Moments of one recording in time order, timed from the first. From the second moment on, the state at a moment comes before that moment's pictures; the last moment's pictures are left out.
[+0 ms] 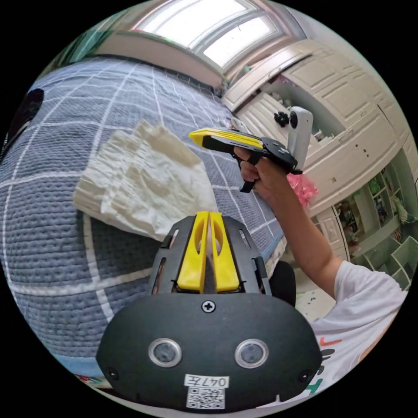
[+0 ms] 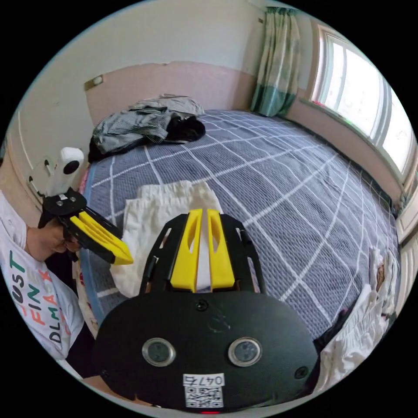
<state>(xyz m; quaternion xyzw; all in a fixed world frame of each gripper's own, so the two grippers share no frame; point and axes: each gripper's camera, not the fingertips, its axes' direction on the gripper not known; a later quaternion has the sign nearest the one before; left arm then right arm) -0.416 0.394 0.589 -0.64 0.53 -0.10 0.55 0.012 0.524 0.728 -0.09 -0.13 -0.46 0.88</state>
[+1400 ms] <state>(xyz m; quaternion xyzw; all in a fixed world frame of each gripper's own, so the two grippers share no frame) -0.247 0.216 0.513 -0.56 0.45 0.09 0.69 0.104 0.561 0.576 -0.06 0.02 -0.37 0.93</state>
